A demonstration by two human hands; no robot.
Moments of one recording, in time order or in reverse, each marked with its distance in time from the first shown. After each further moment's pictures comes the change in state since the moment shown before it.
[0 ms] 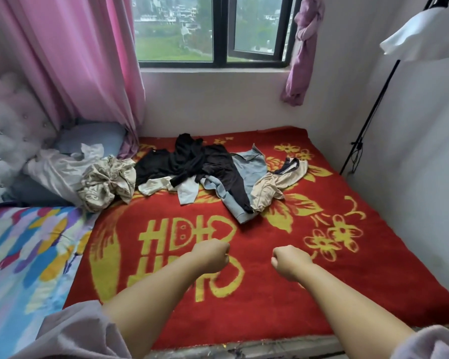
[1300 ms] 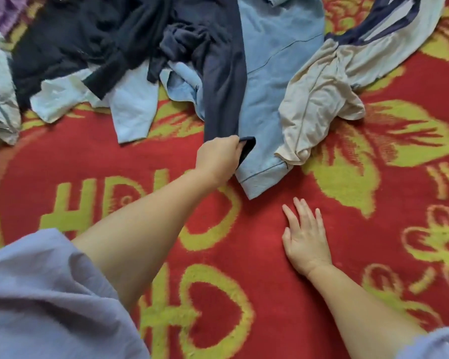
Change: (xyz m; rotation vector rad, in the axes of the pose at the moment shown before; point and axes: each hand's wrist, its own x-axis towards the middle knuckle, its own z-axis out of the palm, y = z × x) left_hand 0.505 -0.100 0.109 -0.245 0.309 -0.171; right_hand 0.418 0.075 0.279 0.213 0.326 -0.143
